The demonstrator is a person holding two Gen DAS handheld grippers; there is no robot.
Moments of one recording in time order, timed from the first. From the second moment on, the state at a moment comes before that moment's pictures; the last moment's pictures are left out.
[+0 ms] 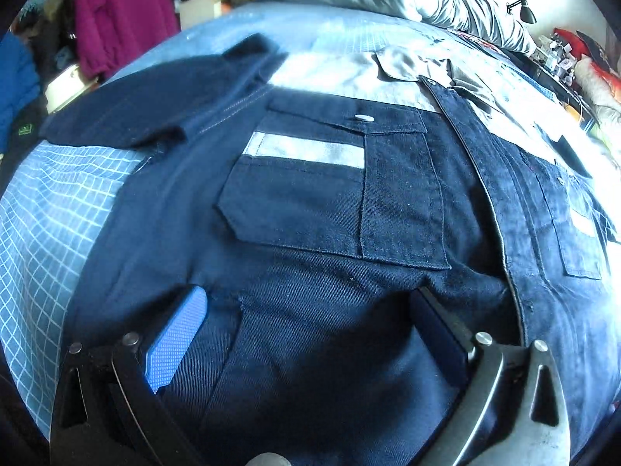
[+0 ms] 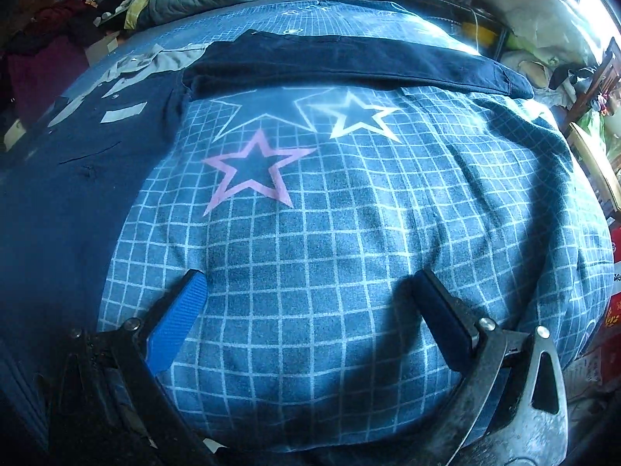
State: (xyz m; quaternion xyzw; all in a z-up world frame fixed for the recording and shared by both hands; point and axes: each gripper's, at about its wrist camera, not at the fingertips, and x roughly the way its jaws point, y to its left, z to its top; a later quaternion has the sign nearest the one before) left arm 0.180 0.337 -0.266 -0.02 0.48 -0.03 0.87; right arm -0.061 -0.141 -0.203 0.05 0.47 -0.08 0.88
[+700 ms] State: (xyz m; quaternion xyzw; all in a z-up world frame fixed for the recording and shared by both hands) left arm 0.179 0.341 -0.263 -0.02 0.49 -0.02 0.87; right arm 0.041 -0.480 -0.181 0.46 0.33 -0.14 0.81
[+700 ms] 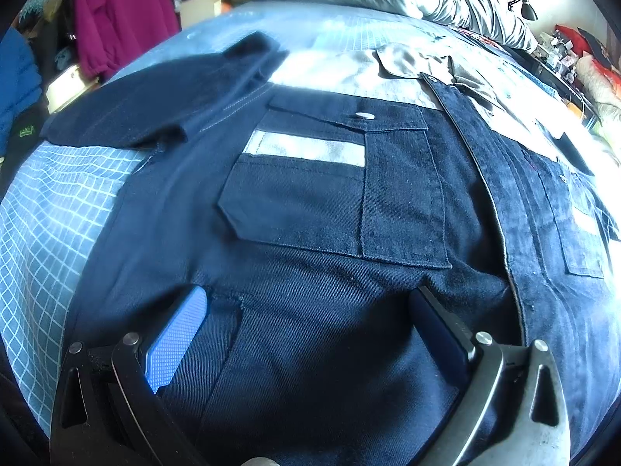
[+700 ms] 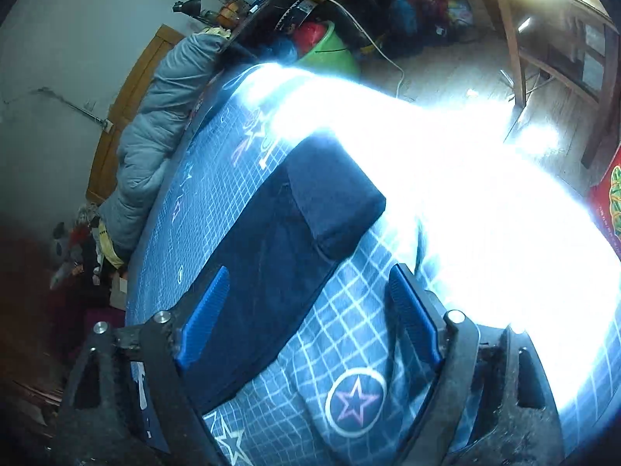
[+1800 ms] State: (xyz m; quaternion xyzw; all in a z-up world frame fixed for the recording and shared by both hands) left arm 0.171 0.434 -0.143 -0.13 0.36 0.00 0.93; right arm 0.263 0.098 -0.058 0.22 0.36 0.28 0.86
